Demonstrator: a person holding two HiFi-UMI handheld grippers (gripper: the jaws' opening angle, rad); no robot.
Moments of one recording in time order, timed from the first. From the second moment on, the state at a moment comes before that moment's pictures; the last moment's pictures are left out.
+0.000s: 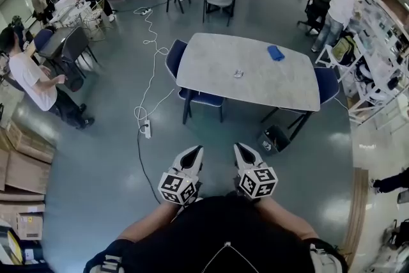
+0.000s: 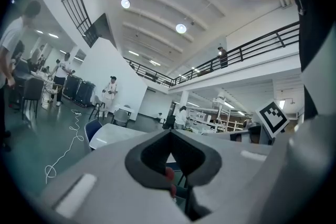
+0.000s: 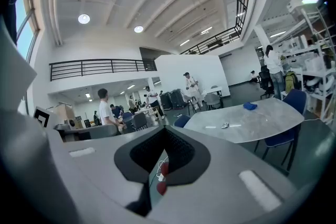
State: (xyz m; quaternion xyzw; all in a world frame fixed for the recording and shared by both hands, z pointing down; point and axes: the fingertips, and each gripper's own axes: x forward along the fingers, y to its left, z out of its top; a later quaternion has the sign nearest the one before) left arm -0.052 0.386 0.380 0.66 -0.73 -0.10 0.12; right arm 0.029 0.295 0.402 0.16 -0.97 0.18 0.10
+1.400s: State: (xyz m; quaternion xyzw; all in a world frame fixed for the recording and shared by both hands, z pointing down) left arm -0.304 0.078 0.394 0.58 -0.80 -0.06 0.16; right arm -0.207 -0.142 0.570 0.18 -0.93 0.22 0.23
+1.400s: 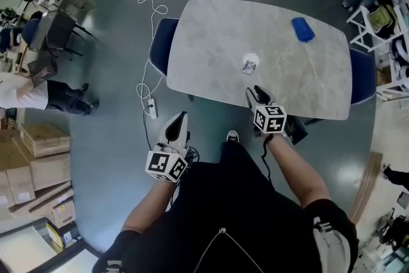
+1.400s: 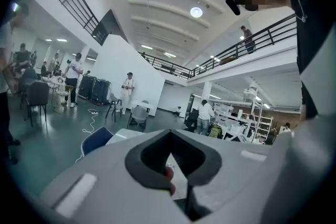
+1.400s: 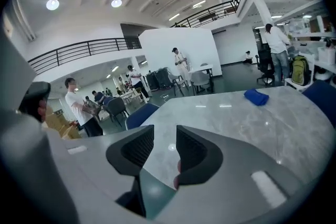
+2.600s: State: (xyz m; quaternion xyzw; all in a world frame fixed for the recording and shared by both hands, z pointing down) left arm -0.390 0.173 0.448 0.43 -0.87 -0.02 0.23; right arm -0.295 -0.271 0.827 0.28 -0.83 0.20 0.44
